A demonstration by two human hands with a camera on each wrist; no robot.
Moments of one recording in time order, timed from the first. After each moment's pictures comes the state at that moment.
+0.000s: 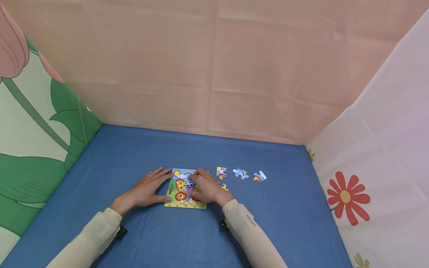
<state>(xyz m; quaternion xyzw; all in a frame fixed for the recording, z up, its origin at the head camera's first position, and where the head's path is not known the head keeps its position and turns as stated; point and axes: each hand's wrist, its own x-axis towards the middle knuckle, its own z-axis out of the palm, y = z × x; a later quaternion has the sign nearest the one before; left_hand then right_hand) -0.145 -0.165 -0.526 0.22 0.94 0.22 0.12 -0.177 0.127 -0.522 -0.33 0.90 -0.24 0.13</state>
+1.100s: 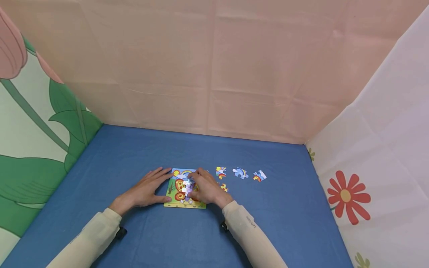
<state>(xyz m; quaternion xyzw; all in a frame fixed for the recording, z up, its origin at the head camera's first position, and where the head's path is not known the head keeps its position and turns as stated) -0.145 -0.164 -0.525 0.22 0.94 0.22 0.12 -0.173 0.126 -0.525 -0.30 0.91 -0.26 0.12</state>
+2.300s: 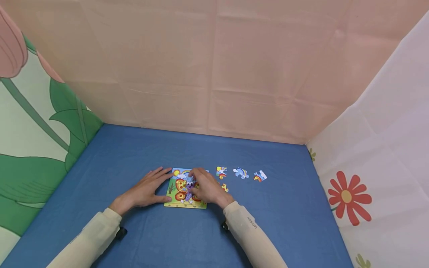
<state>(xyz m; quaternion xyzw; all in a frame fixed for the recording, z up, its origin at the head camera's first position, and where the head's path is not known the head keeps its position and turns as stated) -0.144 -0.165 -0.526 0.22 0.94 0.22 0.11 -0.173 0.126 -0.524 -0.30 0.90 -0.32 0.09</state>
